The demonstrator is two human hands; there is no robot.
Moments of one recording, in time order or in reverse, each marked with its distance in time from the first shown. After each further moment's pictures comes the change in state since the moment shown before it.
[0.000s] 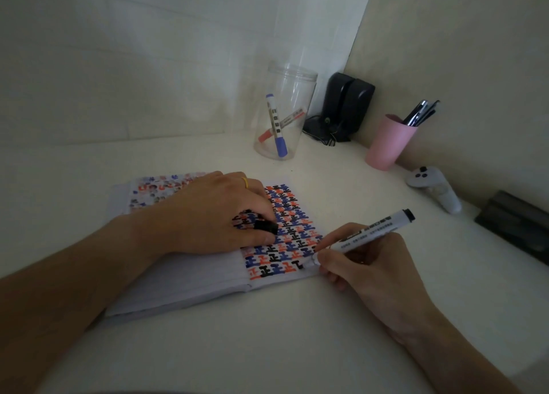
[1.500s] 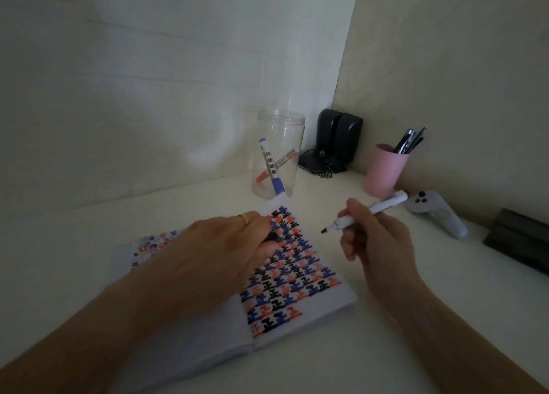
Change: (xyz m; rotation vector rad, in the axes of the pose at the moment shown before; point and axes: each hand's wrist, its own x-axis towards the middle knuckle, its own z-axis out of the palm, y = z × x) left_hand 0.001 0.021 -0.013 0.212 0.168 0.002; right_hand 0.074 -0.003 -0.010 0.499 0.272 0.008
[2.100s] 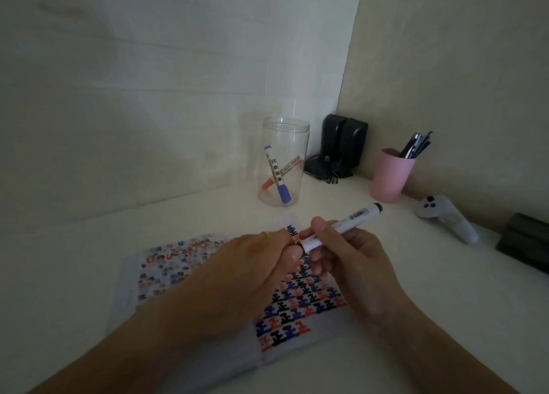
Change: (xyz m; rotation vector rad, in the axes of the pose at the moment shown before) left_hand 0.009 0.015 0.014 -0.369 0.039 -0.116; right_hand -0.016 0.009 0.028 -0.028 -0.309 -0.025
